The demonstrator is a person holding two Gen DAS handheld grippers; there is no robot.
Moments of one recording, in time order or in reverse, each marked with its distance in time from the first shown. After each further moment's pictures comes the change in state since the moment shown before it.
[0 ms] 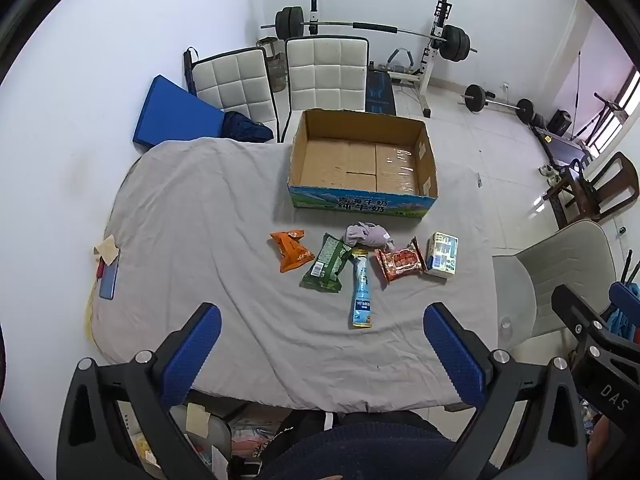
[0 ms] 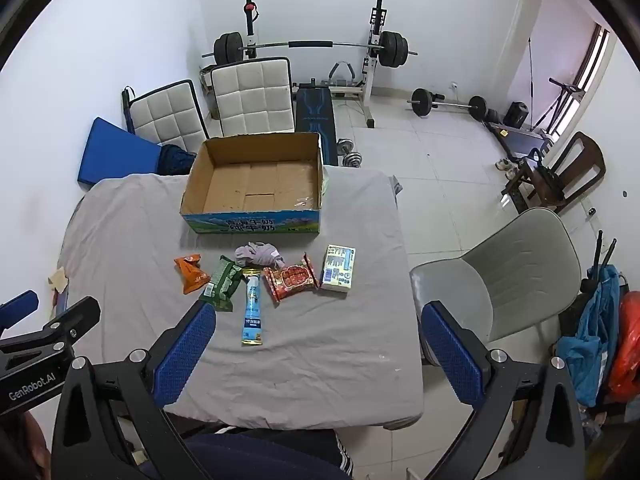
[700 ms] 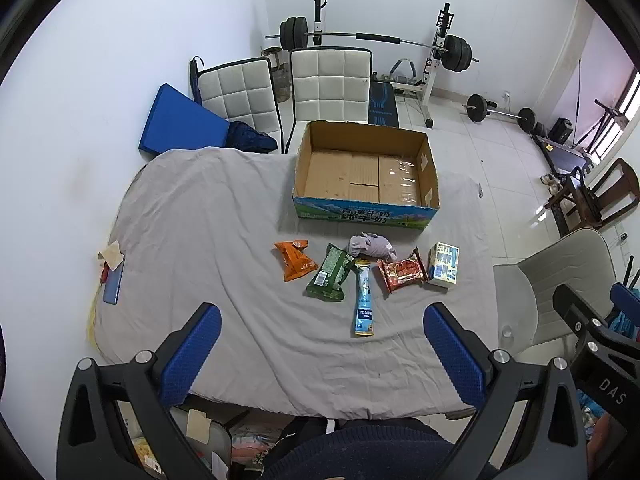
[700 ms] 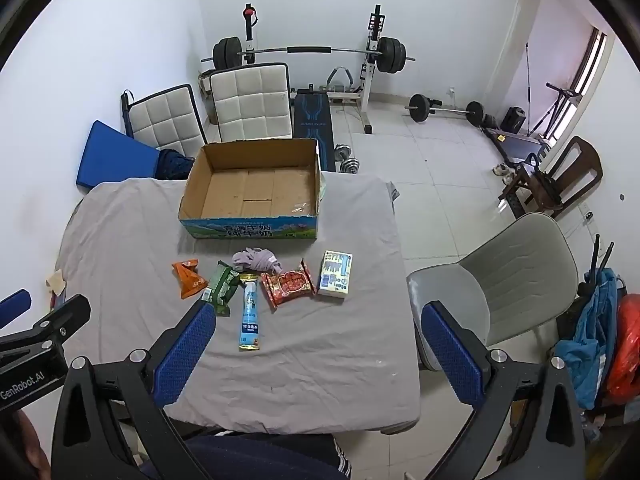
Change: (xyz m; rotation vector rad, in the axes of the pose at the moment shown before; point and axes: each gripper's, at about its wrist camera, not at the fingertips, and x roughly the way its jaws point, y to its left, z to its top) left arm -0.006 0.000 -0.001 -0.010 -0.035 0.001; right arm -0.005 -0.004 -0.001 0.000 -0.030 -0.018
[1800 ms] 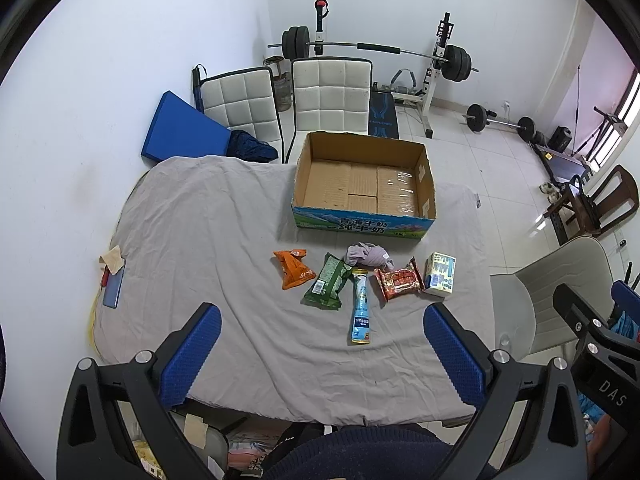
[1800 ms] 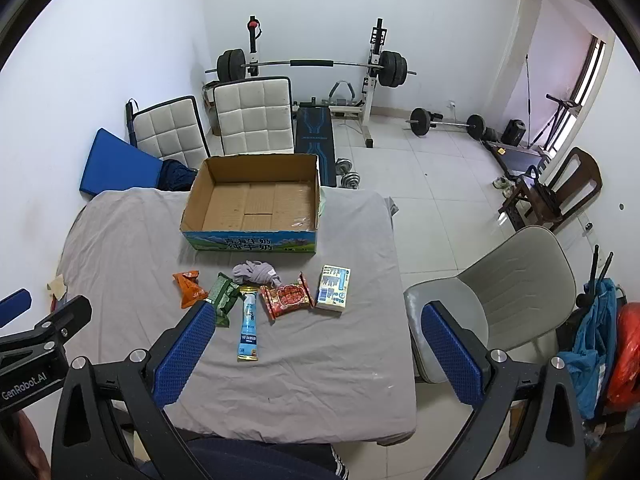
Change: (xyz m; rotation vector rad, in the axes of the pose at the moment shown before) left arm -0.014 -0.004 0.006 -0.008 -0.033 0.003; right arm -0.017 0.000 0.008 -0.023 -0.044 -0.001
